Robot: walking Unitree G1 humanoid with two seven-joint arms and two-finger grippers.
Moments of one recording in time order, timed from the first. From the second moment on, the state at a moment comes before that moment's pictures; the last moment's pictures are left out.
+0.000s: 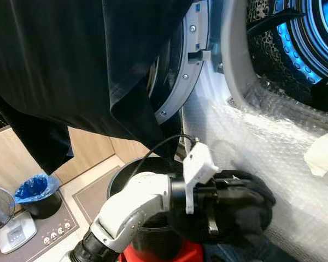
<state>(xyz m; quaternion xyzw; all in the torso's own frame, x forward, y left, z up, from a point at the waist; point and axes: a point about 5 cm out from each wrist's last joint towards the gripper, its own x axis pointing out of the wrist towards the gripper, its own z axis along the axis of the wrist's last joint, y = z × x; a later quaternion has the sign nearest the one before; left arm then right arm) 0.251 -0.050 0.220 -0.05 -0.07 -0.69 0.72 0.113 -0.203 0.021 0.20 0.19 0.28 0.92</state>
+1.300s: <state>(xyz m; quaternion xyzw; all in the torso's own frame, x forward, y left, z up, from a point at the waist) 0.267 -0.054 0.211 -0.07 -0.06 -0.65 0.75 0.190 -0.175 0.072 0.23 -0.04 0.15 0.96</state>
